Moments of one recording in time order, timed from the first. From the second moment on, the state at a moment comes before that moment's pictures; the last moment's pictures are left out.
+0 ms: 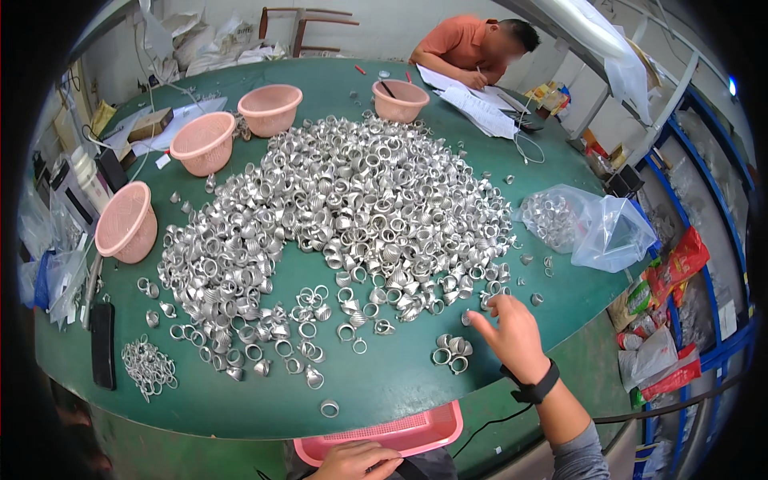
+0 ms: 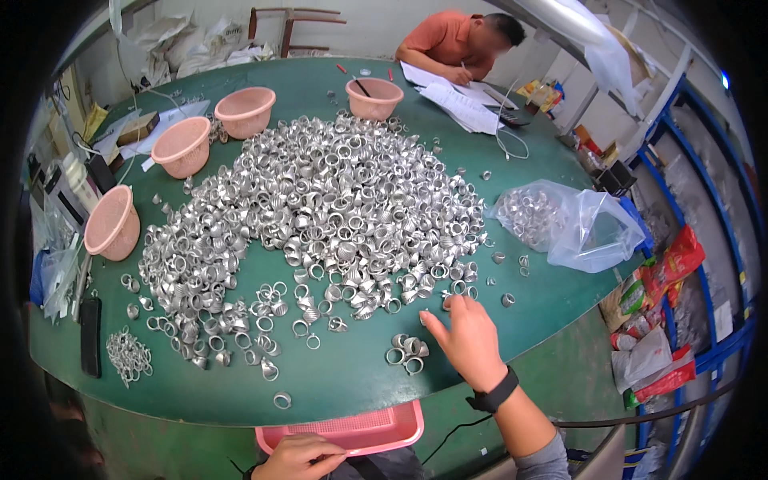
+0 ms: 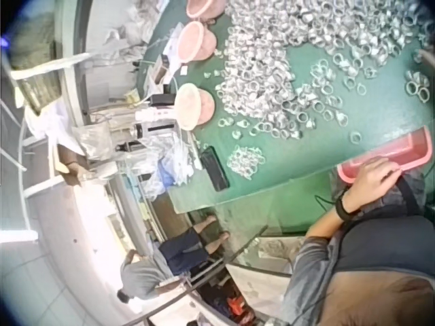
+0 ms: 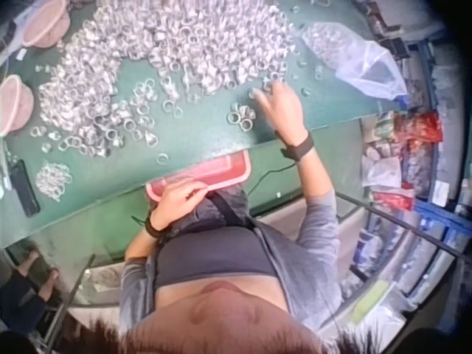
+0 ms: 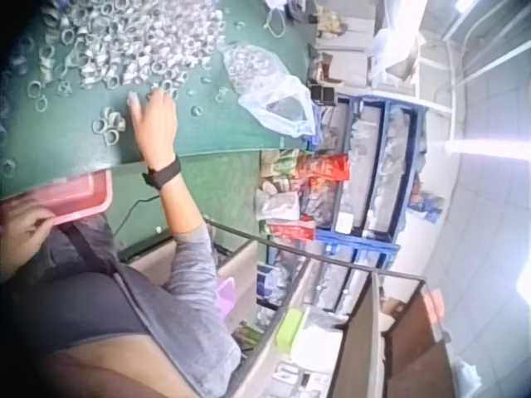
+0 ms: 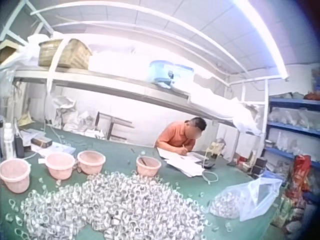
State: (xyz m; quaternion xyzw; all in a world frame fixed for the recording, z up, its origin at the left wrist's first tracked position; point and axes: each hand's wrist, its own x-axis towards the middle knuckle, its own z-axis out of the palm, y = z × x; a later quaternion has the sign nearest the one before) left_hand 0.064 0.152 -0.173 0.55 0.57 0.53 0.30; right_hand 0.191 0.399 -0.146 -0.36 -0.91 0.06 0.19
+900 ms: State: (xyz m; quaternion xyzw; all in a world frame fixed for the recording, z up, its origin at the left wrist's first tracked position) left_hand 0.065 0.147 -0.191 0.51 0.62 0.52 0.30; right_hand 0.163 0.441 -0.146 -0.28 -0.95 0.13 0.06
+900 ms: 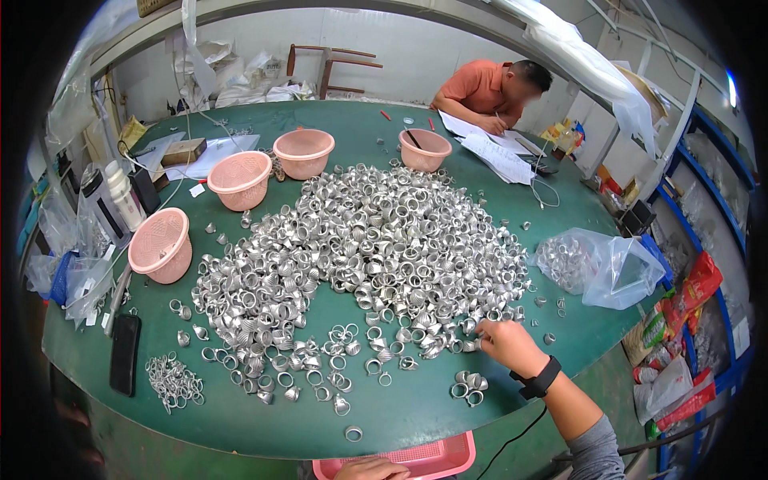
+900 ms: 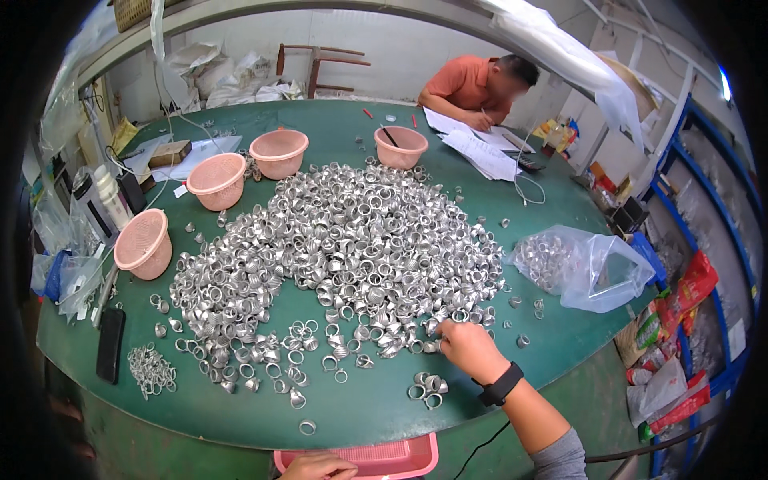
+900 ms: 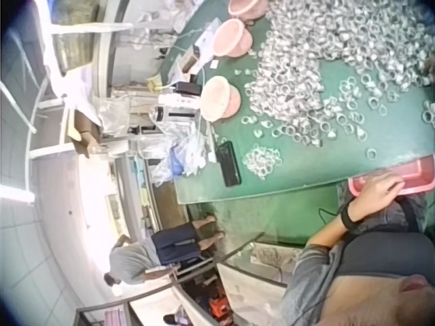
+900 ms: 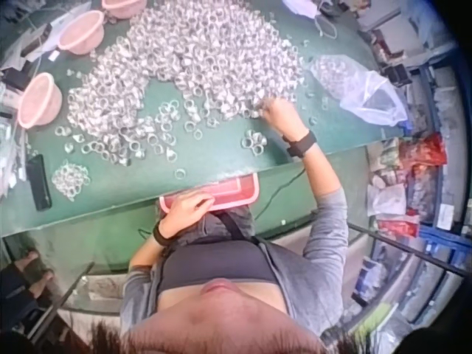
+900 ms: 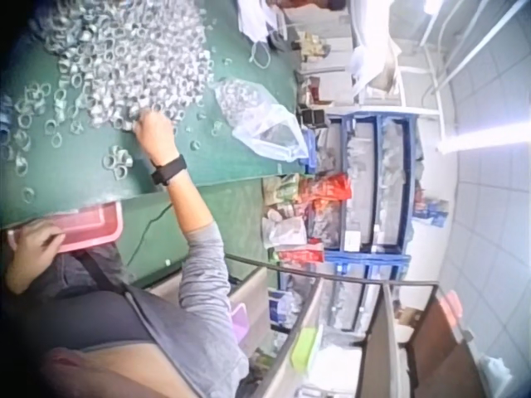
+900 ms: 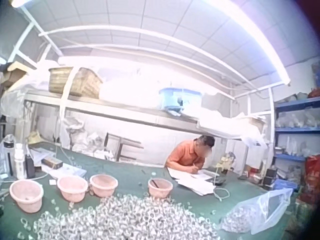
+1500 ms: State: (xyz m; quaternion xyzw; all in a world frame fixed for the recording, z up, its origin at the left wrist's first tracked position) left_hand 0.066 0.141 -0.195 0.50 0.63 0.53 0.26; right_hand 0.162 0.383 -0.104 -0.35 -0.81 0.47 0.04
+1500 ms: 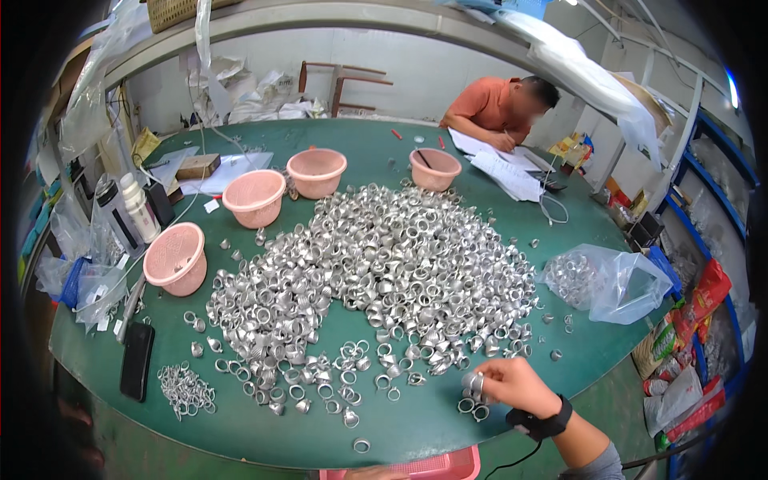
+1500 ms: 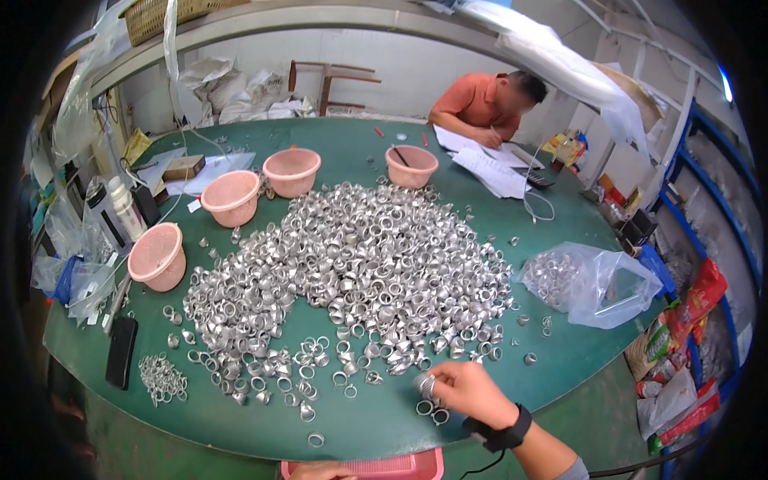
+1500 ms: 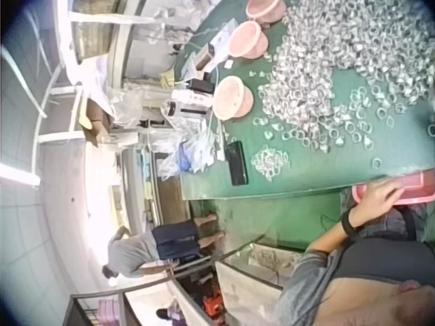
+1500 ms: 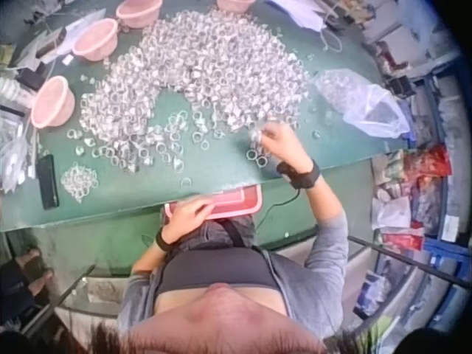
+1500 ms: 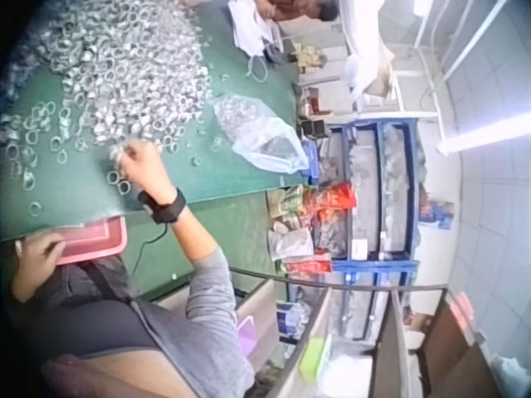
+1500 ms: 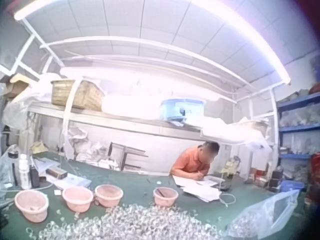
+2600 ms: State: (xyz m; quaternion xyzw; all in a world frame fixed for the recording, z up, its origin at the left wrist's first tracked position) left_hand 0.057 0.149 -0.185 0.41 0.65 0.57 0.30; right_hand 0.172 0.253 -0.153 -0.34 -0.51 0.78 0.11
